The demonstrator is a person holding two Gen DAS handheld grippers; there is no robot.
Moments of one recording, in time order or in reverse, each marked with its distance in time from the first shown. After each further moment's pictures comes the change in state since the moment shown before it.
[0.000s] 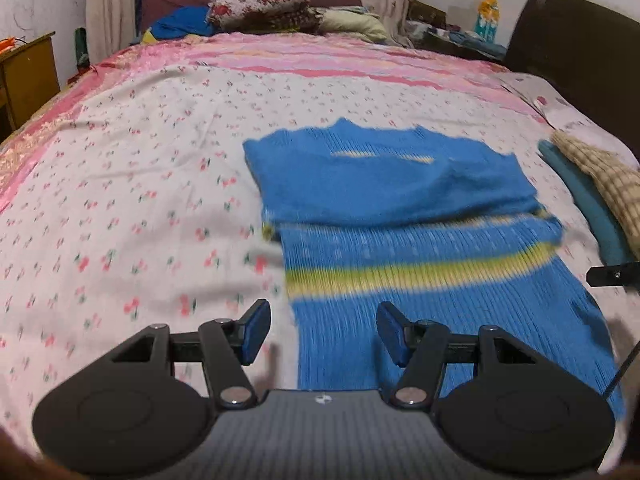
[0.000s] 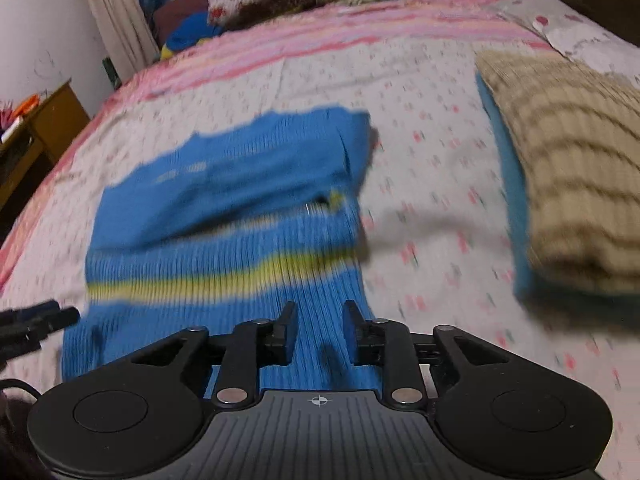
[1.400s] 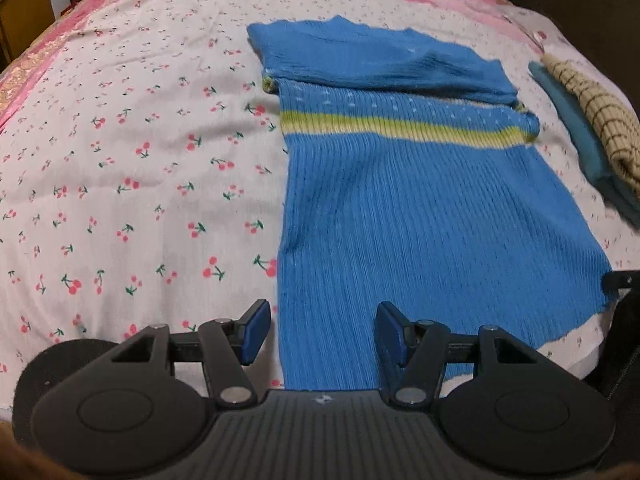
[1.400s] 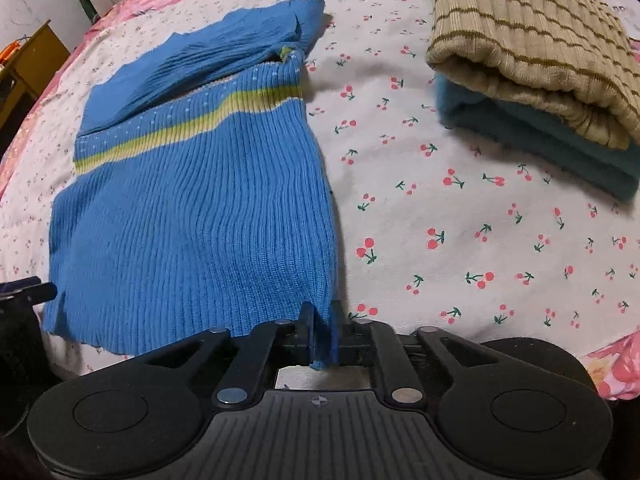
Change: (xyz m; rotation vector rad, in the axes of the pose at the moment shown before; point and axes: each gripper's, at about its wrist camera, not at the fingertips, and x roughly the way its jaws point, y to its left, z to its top) left arm -0.033 -0.009 -0.058 -0.035 0.268 -0.011; right arm -0.035 -0.022 -0.082 0.006 0.222 -0.059
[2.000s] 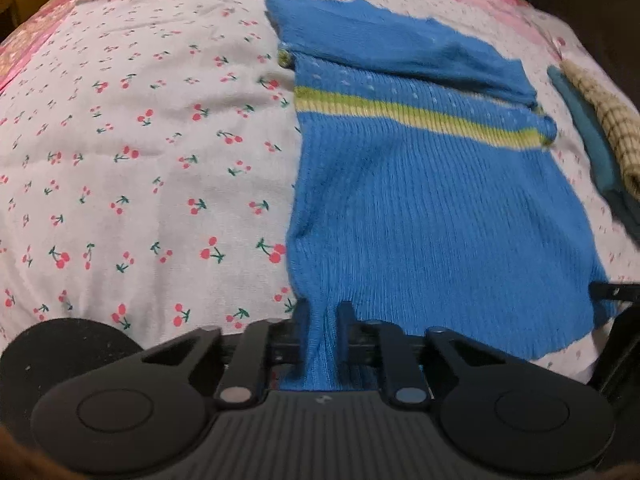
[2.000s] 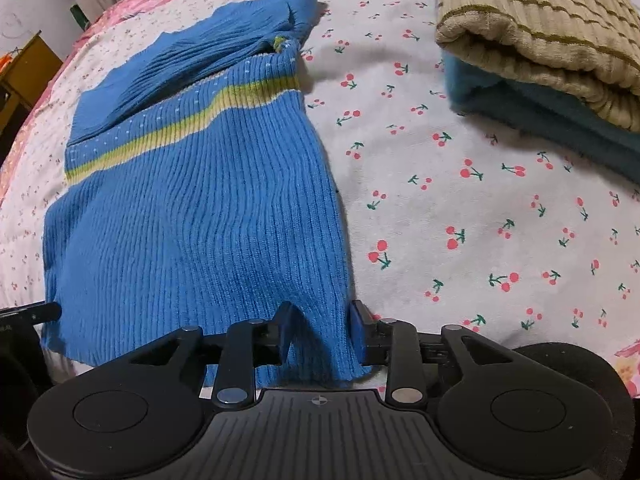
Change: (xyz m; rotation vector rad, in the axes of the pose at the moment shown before) left arm 0.011 0.010 0.002 -0.100 0.039 -0.023; right arm 0.020 0.000 0.006 0.050 0.016 0.032
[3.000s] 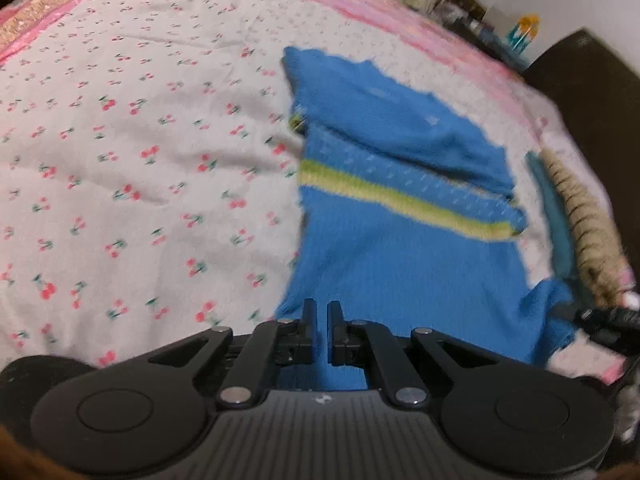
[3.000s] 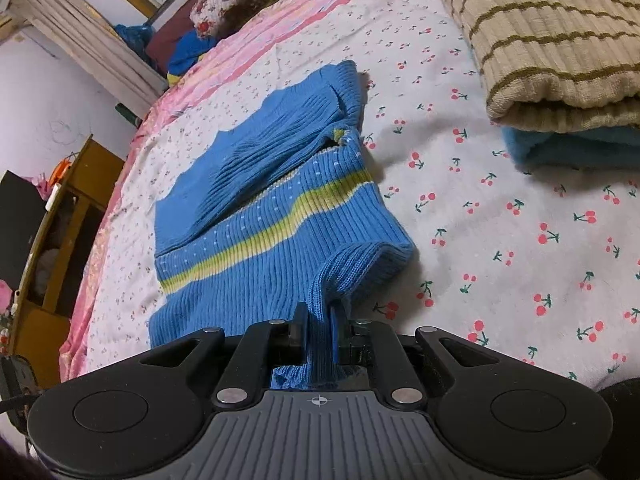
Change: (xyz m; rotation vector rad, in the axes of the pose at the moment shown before) left arm -0.008 0.030 0.027 -0.136 -0.086 -0.139; right arm -0.017 0.001 0.034 0.192 -0.163 0.295
